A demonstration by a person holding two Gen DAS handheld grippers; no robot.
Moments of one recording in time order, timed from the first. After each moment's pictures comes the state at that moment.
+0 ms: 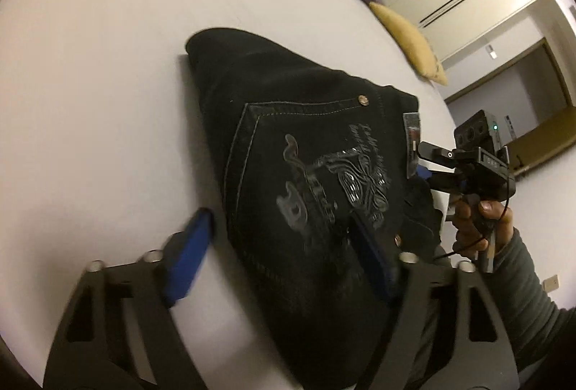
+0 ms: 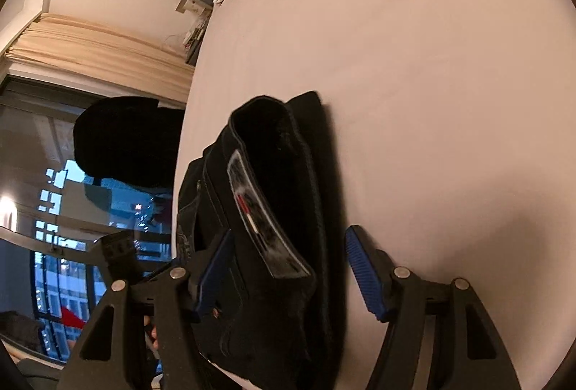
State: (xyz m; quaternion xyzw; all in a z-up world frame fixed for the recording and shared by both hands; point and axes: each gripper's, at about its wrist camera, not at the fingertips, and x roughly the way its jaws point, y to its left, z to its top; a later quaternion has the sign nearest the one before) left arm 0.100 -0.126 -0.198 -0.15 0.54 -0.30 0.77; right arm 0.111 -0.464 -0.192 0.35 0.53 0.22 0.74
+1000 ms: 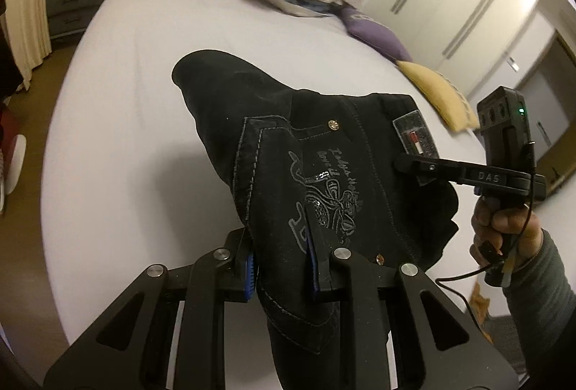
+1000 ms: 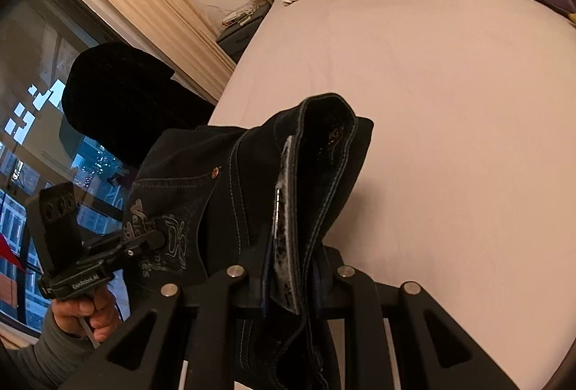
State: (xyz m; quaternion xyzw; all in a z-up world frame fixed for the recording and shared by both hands) left arm 0.193 -0.042 -0.088 -0.09 0.45 -0.23 0.86; right arm 0.266 -0.334 -0.075 0.16 0.48 0.25 0.83
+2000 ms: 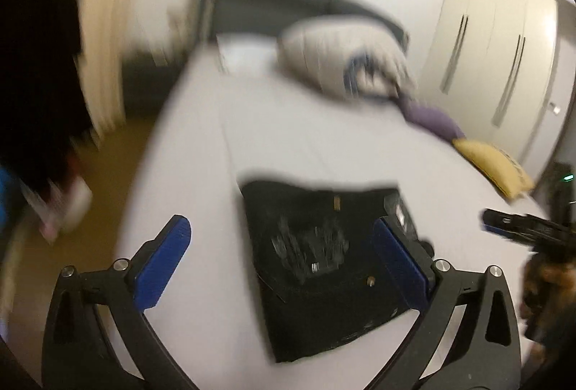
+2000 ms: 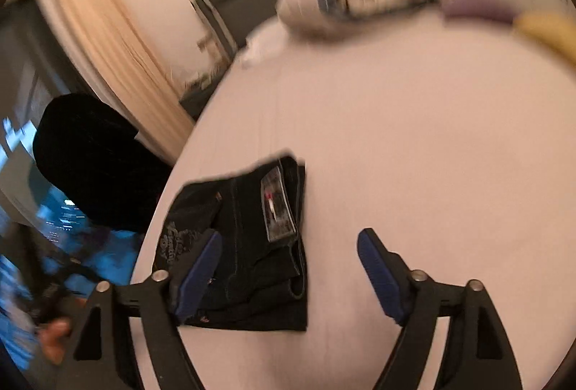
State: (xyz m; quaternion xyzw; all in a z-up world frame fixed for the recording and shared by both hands) left arm 0.136 0.037 -0.067 -0.07 0.24 -0.07 0.96; right arm 0.158 -0.357 -0.041 0.15 0.31 0.11 0.93
